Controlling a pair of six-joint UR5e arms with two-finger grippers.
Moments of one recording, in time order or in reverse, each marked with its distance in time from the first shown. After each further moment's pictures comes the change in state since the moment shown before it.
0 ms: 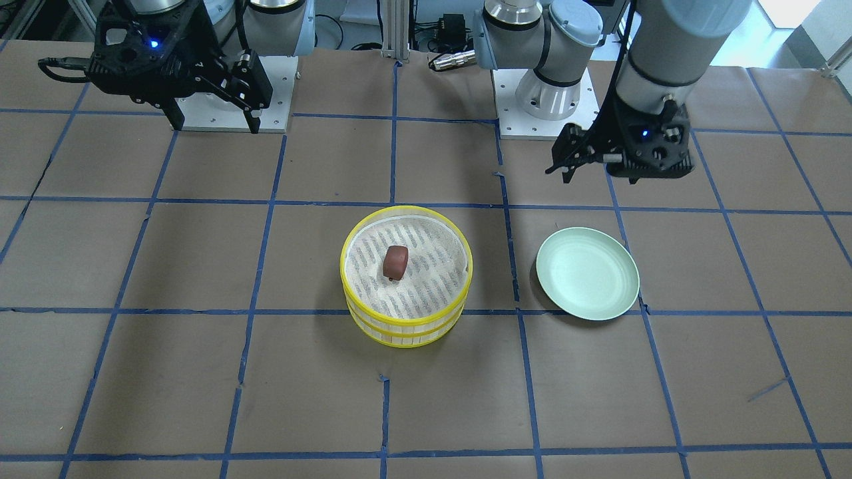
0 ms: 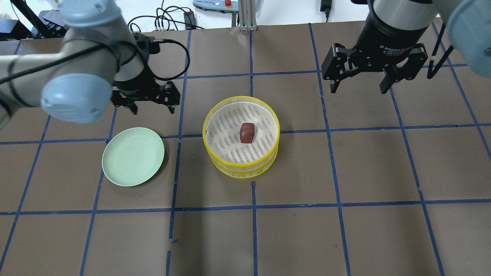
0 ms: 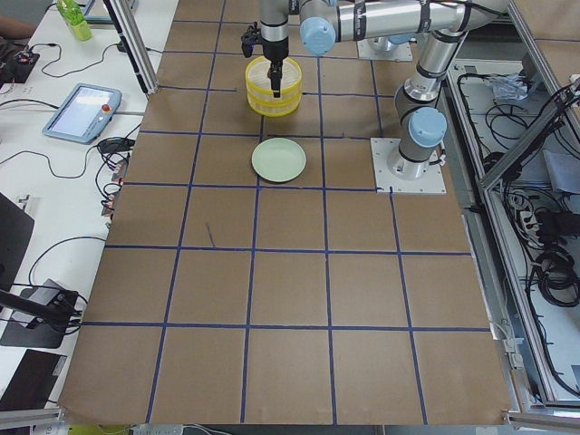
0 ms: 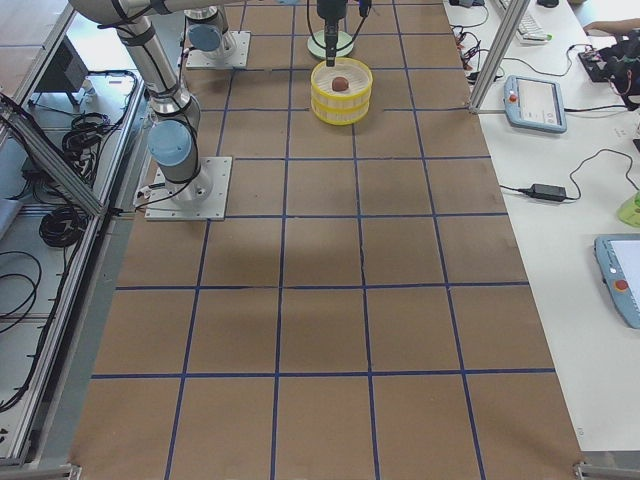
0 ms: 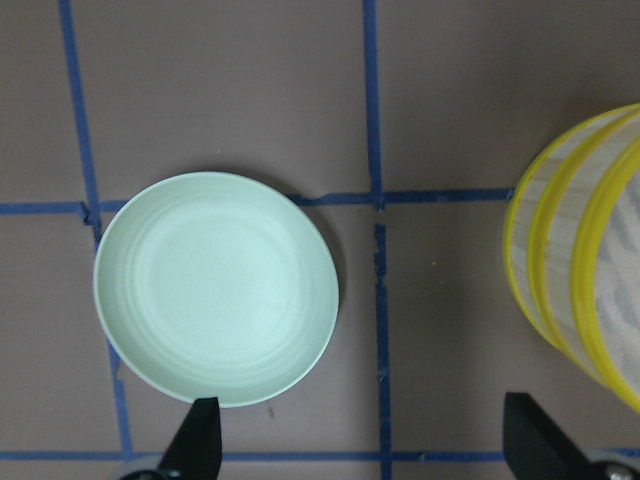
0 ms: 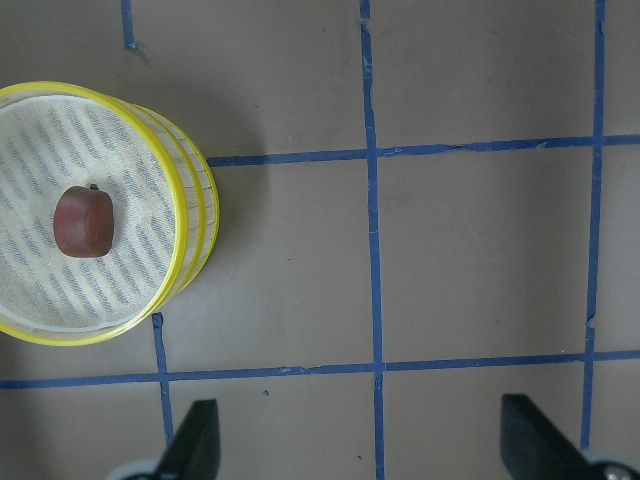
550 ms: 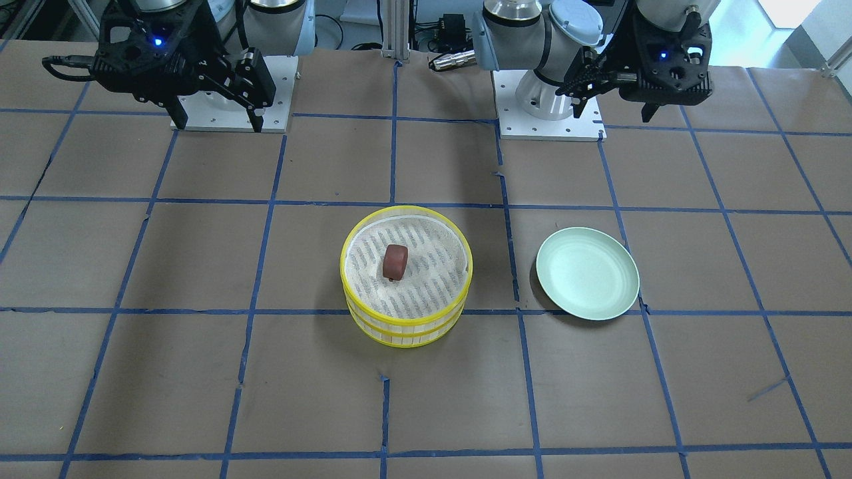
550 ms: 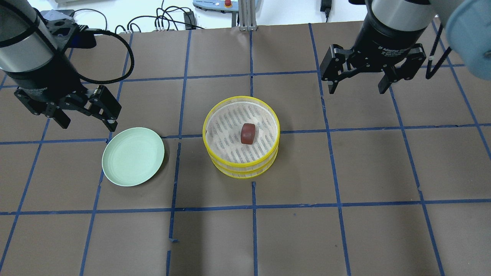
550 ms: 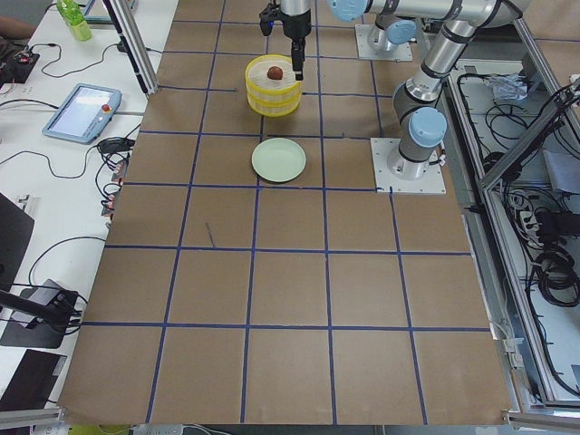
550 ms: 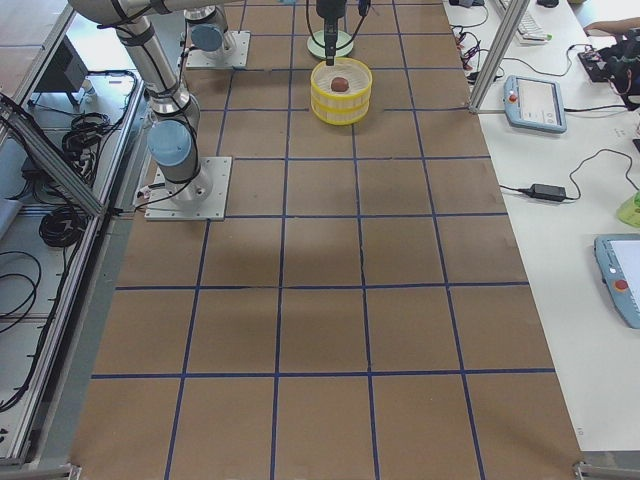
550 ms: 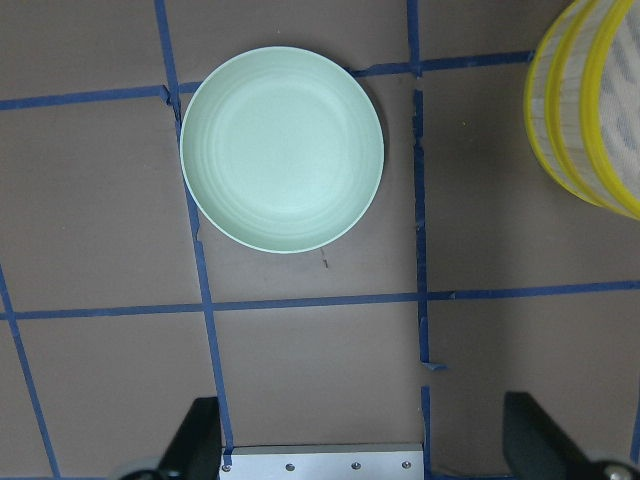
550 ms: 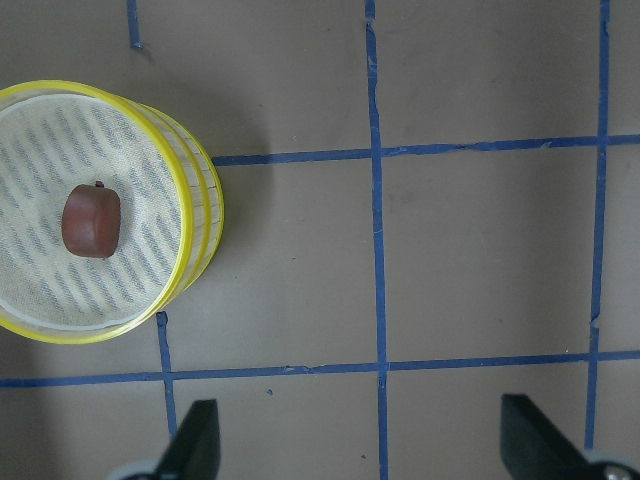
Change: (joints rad) left arm 0.014 0.081 0.056 -0.175 -0.024 0.072; right arm 0.005 0.000 0.000 -0.001 0.003 0.005
